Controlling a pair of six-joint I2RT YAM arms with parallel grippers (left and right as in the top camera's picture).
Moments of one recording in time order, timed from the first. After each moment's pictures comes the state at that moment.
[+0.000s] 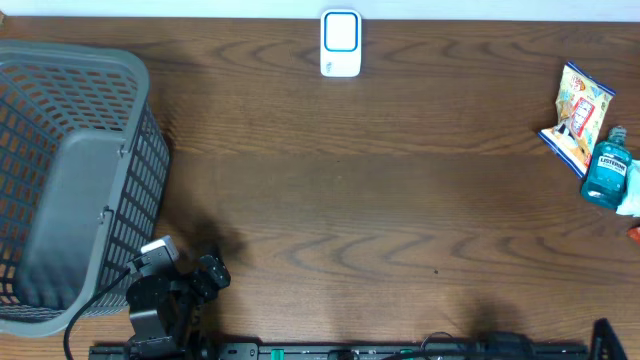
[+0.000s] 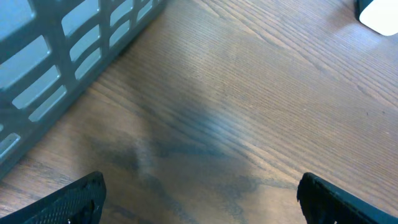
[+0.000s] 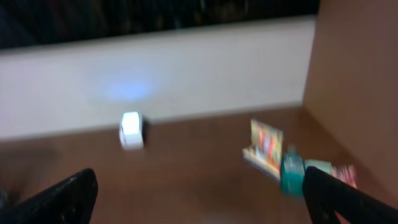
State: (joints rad) left arm 0.14 0.01 0.22 -0.85 0.08 -0.35; right arm -0.06 0.63 1.99 -1.55 0.02 0.12
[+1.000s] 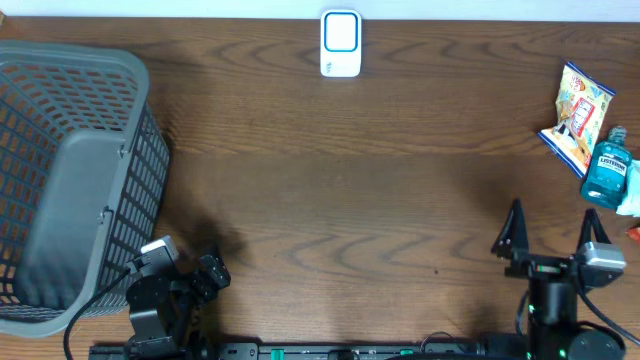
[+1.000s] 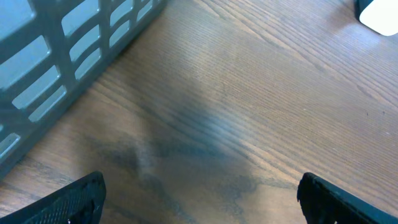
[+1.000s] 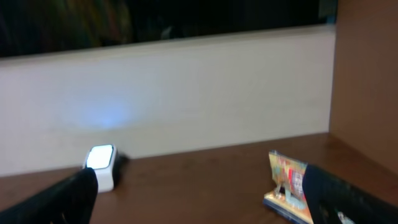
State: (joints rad) left arm 0.14 0.01 0.22 -0.85 0.08 -0.35; right arm -0.07 0.01 0.42 -0.27 0.04 0.12
